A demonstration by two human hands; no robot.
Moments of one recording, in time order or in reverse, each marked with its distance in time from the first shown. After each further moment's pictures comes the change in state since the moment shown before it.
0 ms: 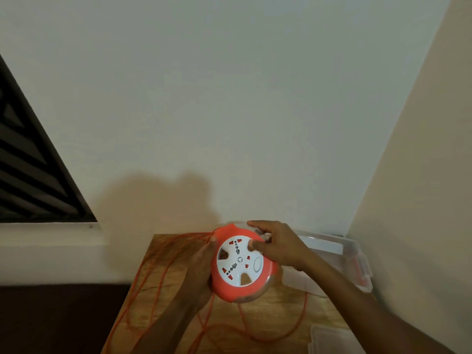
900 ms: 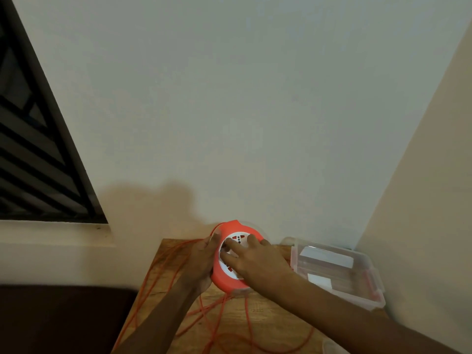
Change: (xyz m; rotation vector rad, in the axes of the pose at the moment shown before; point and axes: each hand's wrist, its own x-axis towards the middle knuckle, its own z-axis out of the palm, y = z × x) left_hand 0.019 0.041 -0.026 0.124 -0.002 0.054; right_hand -0.006 -0.061 0.065 -1.194 -0.094 -0.502
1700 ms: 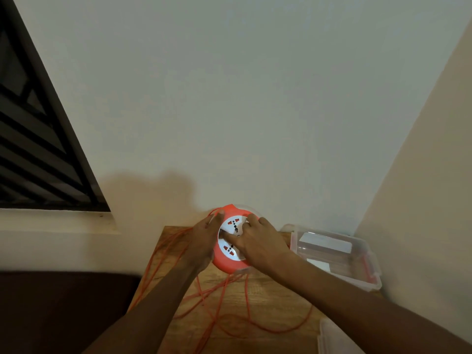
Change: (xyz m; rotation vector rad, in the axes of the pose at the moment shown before) left_hand 0.005 0.013 0.006 0.108 0.041 0.088; right_hand 0.009 0.002 0.001 -0.006 -0.039 0.090
